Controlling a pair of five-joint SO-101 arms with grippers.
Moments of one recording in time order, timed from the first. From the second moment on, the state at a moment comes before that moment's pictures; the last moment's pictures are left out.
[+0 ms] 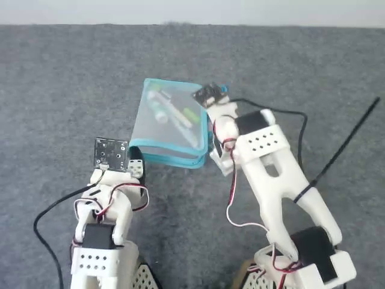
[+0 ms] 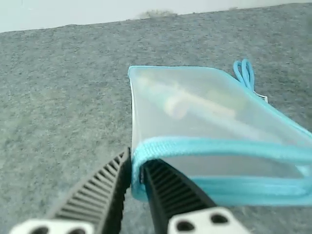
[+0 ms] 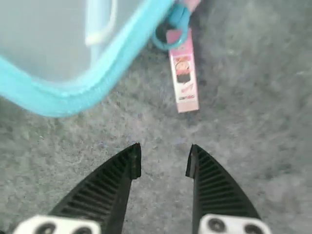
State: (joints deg) left arm -2.5 -90.0 90.0 42.9 1.8; right arm -25.8 -10.2 23.1 77.5 14.2
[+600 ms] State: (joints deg) left arm -2.5 -90.0 90.0 42.9 1.8; right arm -26.0 -10.5 29.5 63.6 16.9
